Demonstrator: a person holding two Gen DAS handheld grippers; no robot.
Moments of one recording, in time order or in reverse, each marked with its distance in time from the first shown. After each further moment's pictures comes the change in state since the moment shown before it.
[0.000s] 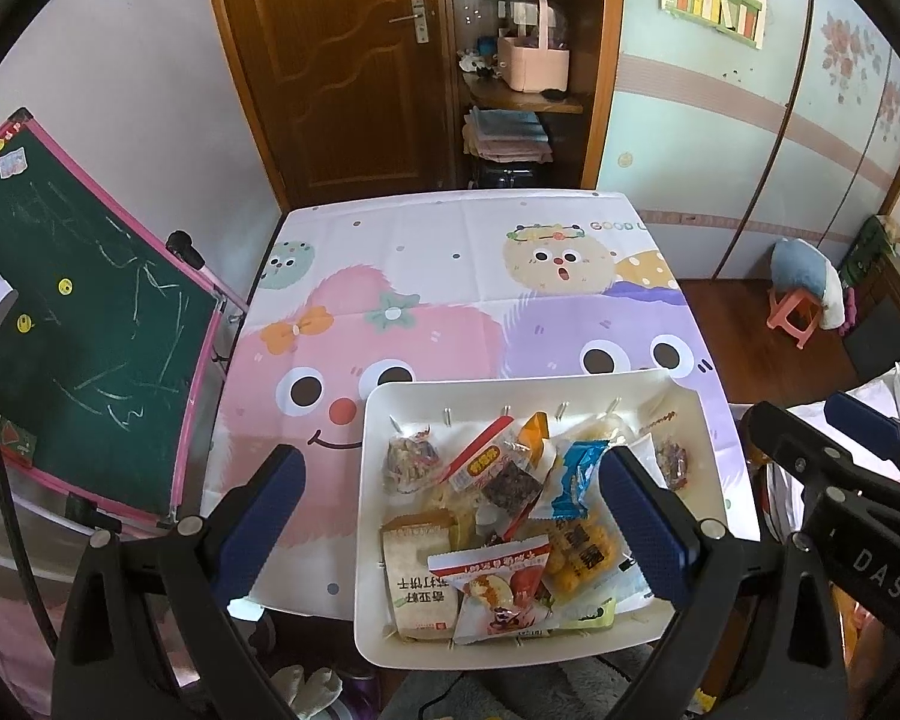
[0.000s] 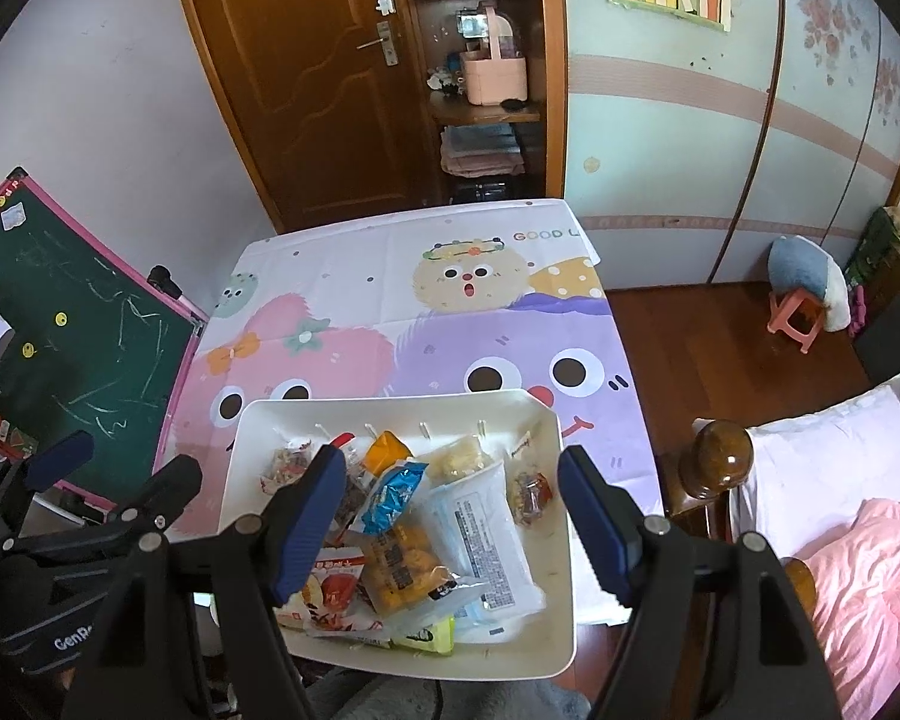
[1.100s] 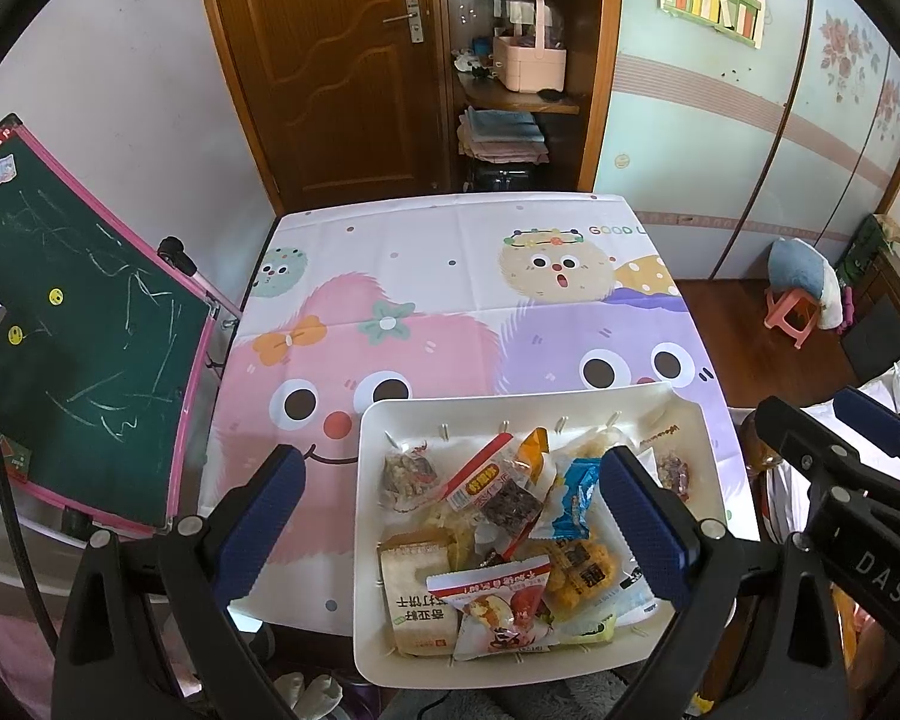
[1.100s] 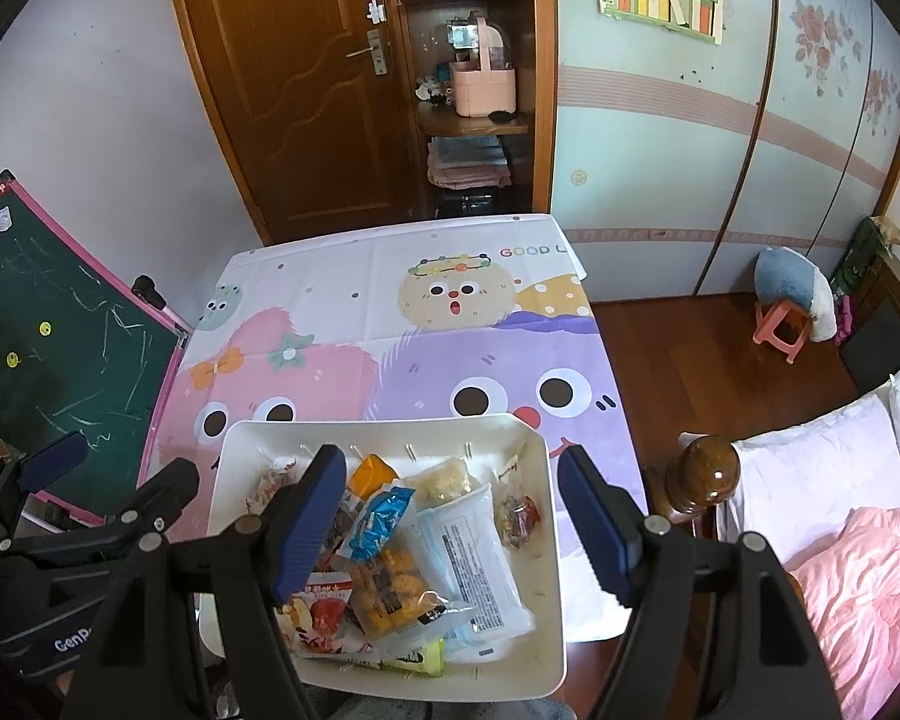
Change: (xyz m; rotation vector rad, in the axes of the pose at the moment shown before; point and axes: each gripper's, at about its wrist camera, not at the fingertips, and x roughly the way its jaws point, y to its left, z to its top) left arm 0.004 -0.002 0.008 0.001 -0.005 -0.002; right arm 0.004 0.004 0.010 -0.002 -0.025 -0.039
